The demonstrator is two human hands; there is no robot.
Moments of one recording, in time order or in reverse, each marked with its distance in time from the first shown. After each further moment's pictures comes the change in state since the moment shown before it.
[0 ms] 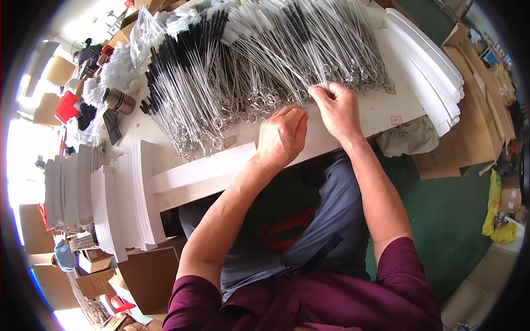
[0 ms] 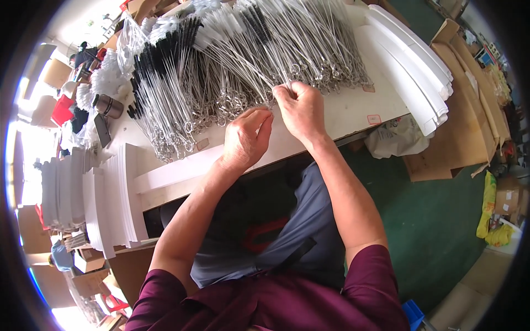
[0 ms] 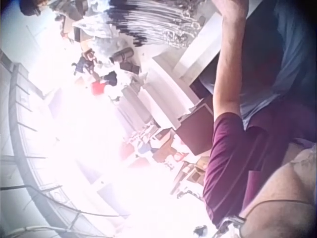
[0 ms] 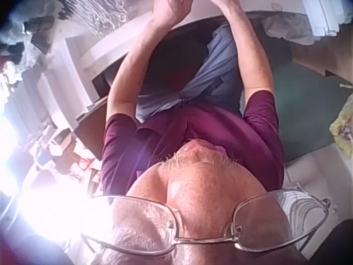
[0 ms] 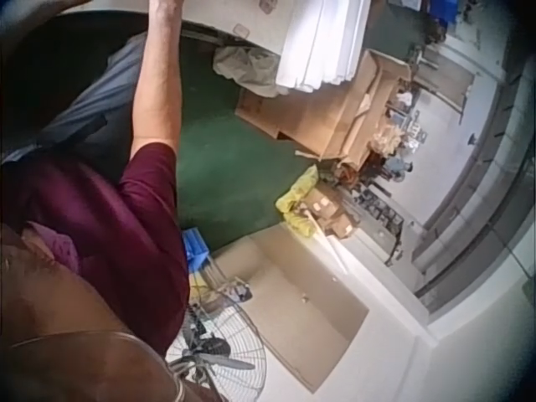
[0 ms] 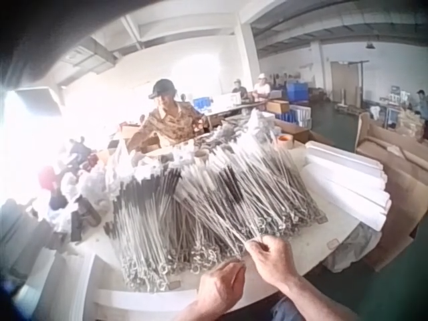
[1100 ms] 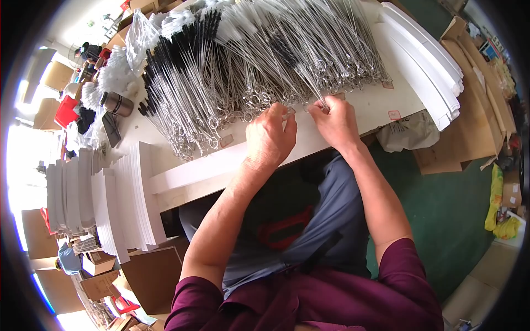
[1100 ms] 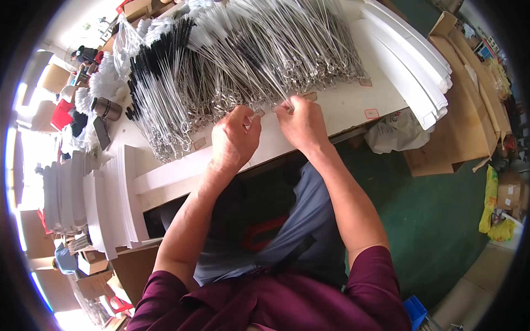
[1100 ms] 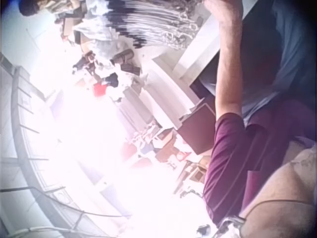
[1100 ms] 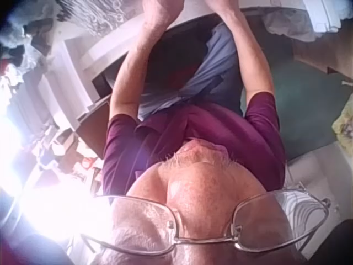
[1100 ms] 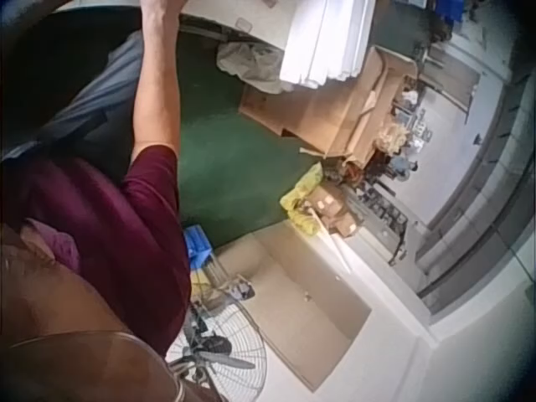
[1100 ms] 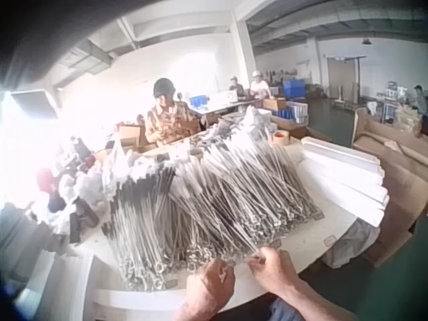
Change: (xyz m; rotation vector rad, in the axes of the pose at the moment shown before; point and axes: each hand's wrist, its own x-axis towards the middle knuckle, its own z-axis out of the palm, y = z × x) left_hand -0.009 -0.003 -0.004 0.217 -0.019 -0.261; right_hand -0.024 0.004 -0.013 -0.360 -0.119 0.168
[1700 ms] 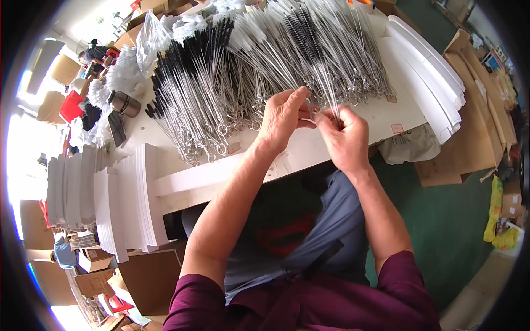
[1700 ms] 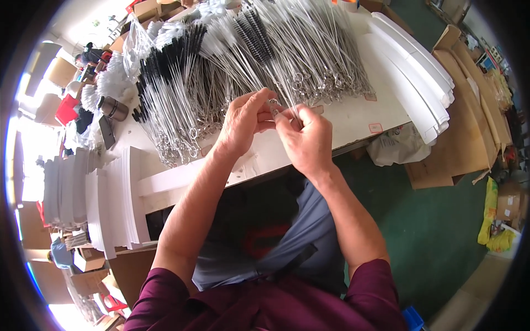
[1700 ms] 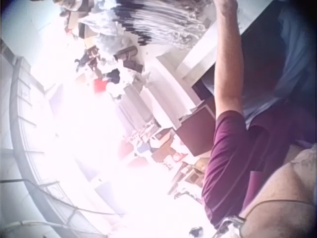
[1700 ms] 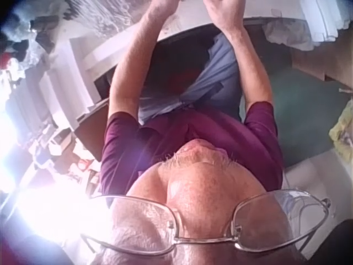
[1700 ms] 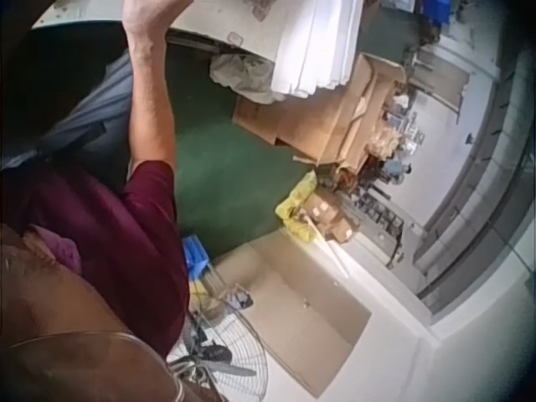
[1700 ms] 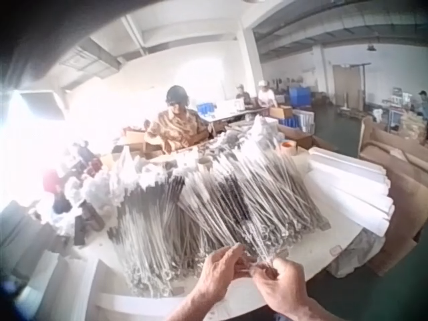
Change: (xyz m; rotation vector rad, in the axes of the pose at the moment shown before) left_hand 0.053 0.026 -0.021 -1.143 -0.296 -0.515; right_hand -0.024 -0.035 -0.009 0.333 0.133 -0.160
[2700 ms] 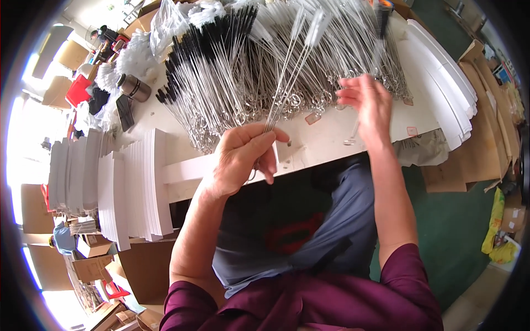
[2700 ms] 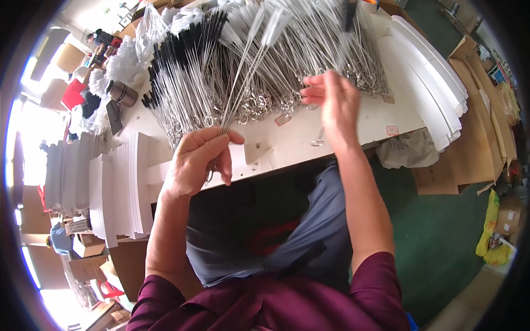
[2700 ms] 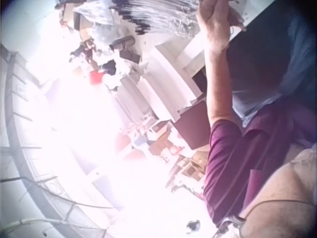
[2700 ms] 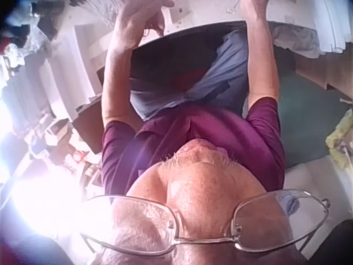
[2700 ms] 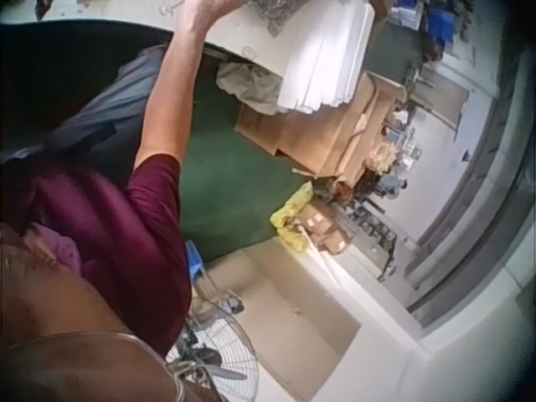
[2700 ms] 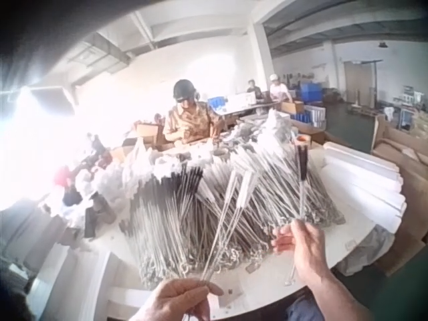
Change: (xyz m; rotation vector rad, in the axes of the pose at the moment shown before) left_hand -0.117 0.054 -0.067 0.212 -0.107 -0.056; right_hand 0.051 0.018 -0.002 0.481 0.028 0.106
